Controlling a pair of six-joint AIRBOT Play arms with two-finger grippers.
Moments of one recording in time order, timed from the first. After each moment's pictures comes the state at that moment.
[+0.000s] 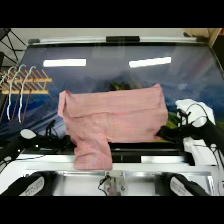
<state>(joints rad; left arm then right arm) 0.08 -1.02 0.32 0.75 -1.08 -1.33 -0.26 -1.15 0.56 -1.13 1.09 1.33</state>
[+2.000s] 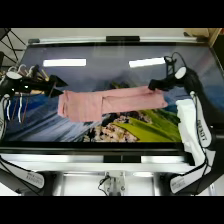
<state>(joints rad) 0.24 -1.79 1.56 0.67 -1.27 -1.40 -0.06 -1.77 1.56 -1.20 0.96 1.27</state>
